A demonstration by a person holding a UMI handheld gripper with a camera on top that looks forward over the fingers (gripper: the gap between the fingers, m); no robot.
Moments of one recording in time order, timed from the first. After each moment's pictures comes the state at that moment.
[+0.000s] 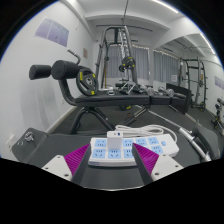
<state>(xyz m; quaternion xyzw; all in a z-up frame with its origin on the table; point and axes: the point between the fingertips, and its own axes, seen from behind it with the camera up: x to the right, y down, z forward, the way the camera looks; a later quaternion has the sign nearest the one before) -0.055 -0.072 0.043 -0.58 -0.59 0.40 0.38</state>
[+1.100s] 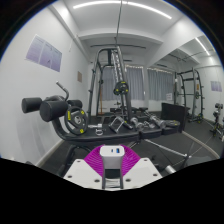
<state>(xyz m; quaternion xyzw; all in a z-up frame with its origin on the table) -0.132 0.014 0.237 -0.55 -0.53 0.46 0.45</state>
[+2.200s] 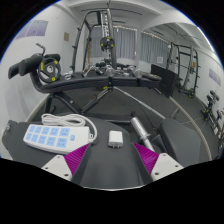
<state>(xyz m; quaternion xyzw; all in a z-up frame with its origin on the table) -0.041 0.218 0.028 -0.66 -0.61 0.29 0.35</state>
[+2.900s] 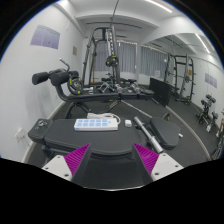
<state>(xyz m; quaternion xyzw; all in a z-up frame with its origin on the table) 0.272 0.081 0.192 -0.63 -0.59 0.33 0.38</state>
